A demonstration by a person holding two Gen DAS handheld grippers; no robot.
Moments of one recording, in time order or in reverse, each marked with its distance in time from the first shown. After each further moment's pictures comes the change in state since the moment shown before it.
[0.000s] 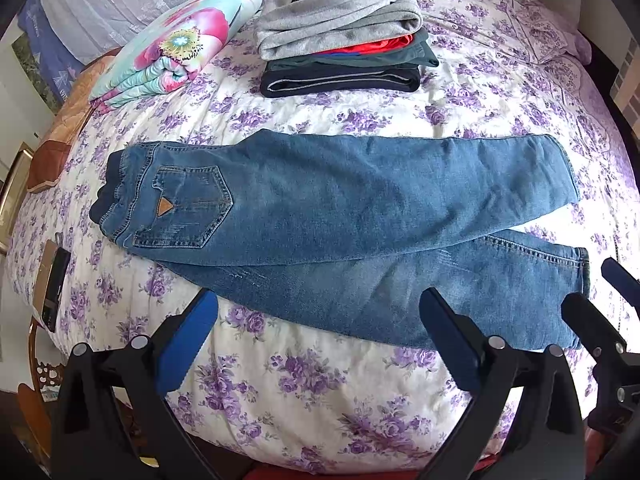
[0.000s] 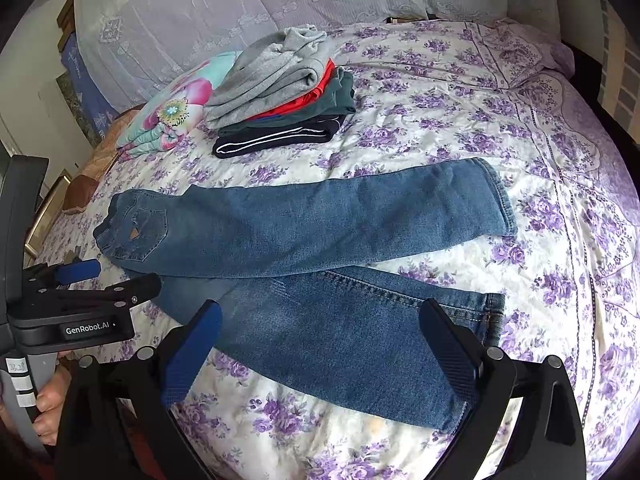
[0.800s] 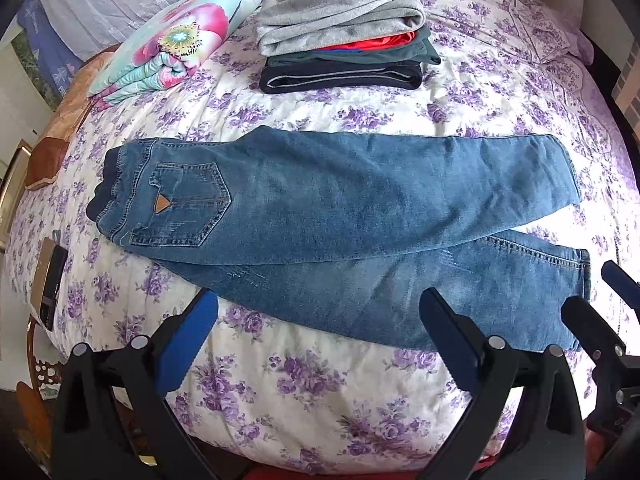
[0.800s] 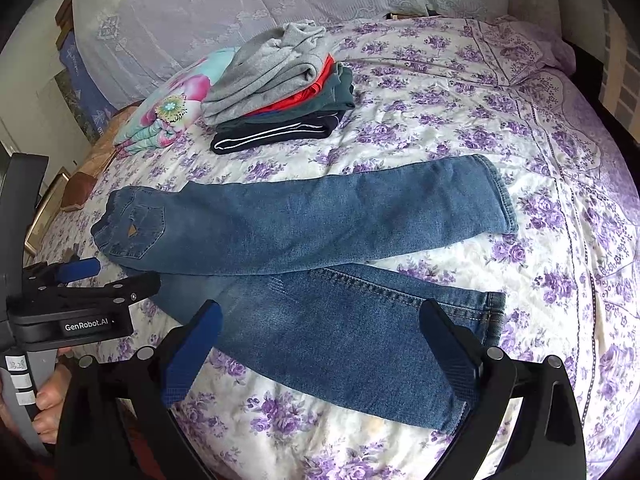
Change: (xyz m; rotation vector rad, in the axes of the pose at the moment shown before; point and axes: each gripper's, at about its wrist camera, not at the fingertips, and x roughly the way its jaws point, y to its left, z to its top) left arm 0.004 0.001 0.002 -0.001 0.007 -0.004; right arm 0.004 0.000 0.000 -0.002 0.013 -0.004
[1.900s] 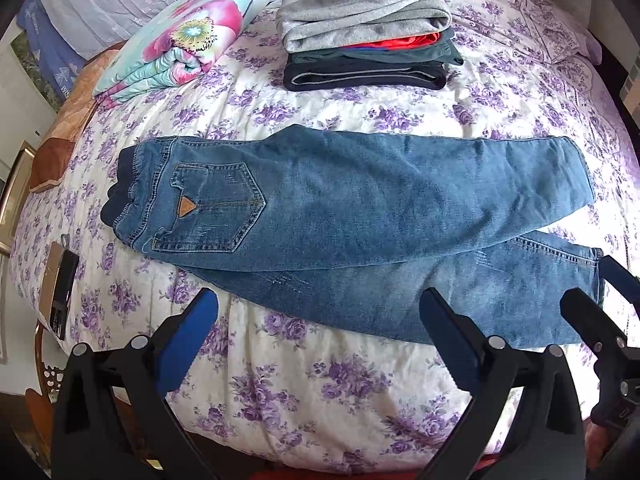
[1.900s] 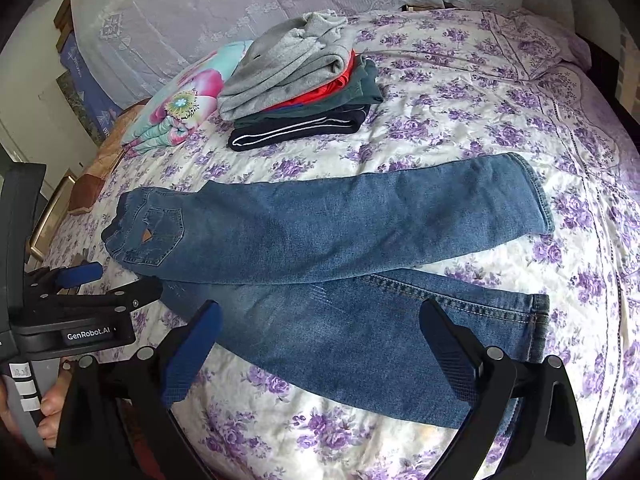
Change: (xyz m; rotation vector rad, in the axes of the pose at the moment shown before) left arm 0.005 0.034 0.006 0.014 0.016 0.017; right arm 0.016 0.032 0.008 0.024 0.022 0.031
